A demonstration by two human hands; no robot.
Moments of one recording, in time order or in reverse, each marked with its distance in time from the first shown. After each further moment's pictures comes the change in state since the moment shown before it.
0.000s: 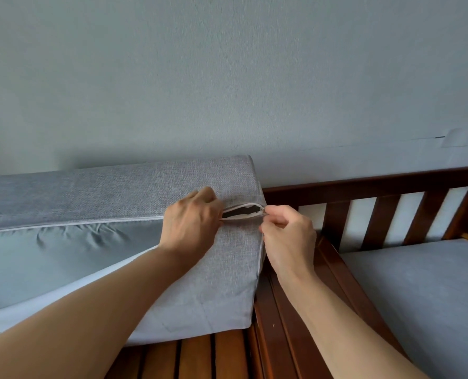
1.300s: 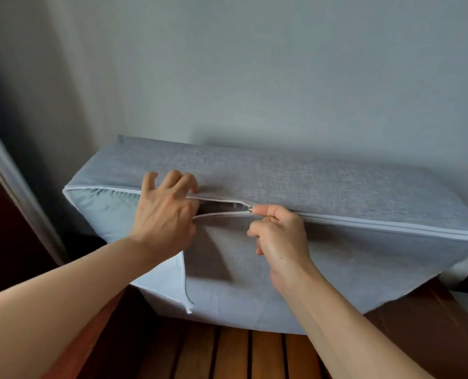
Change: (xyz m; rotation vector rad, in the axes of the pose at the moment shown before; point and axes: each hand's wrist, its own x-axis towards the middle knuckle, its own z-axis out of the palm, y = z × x) left_hand -0.166 -0.293 -0.083 0.229 -0.005 -0.117; right_hand -0.143 -0.093 0.263 0.181 -0.434 0.154
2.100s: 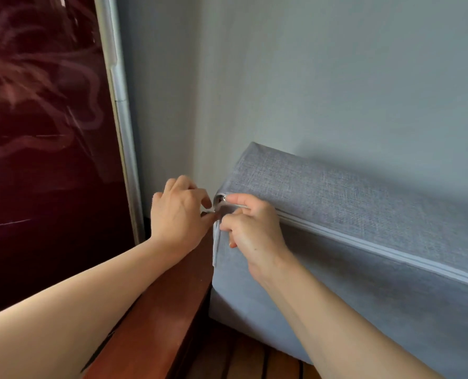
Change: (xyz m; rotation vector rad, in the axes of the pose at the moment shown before) left_hand -0.095 -0.179 -0.002 -0.184 -0.056 -0.683; right_hand -0.028 -0.019 0.255 -0.165 -0.428 -0.018
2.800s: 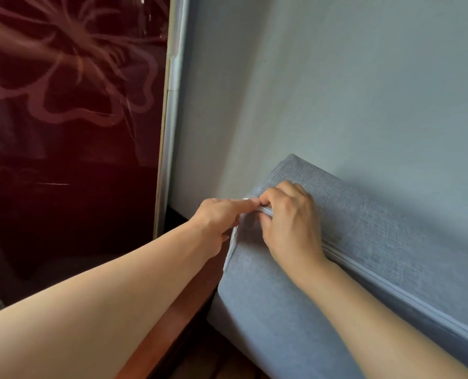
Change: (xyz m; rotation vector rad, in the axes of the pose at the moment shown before) left_hand 0.006 0.032 -0.005 -1.247 -0.341 -0.928; right_hand 0.055 0.016 -0.022 -1.019 0.240 -0.933
